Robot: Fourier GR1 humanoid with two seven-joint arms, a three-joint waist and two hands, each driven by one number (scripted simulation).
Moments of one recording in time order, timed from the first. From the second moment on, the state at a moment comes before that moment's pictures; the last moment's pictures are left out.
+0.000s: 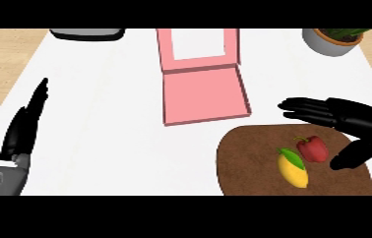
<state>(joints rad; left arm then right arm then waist) -0.14 0.53 -0.09 -1.28 0.01 0.27 0.03 -0.36 -0.84 0.38 -1.31 0.39 0.39 -0.86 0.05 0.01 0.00</state>
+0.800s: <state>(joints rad) -0.12 0.53 -0.03 -1.30 -0.02 0.24 0.07 -0.53 -0.74 0.62 -1.11 0.75 0.29 -0.90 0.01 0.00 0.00</state>
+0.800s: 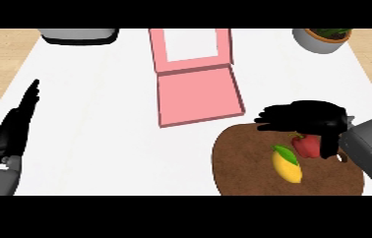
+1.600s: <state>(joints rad) -0.09 0.49 0.02 -1.33 -0.07 0.22 0.07 -0.46 -0.73 0.64 -1.19 0.78 0.29 -0.92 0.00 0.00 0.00</state>
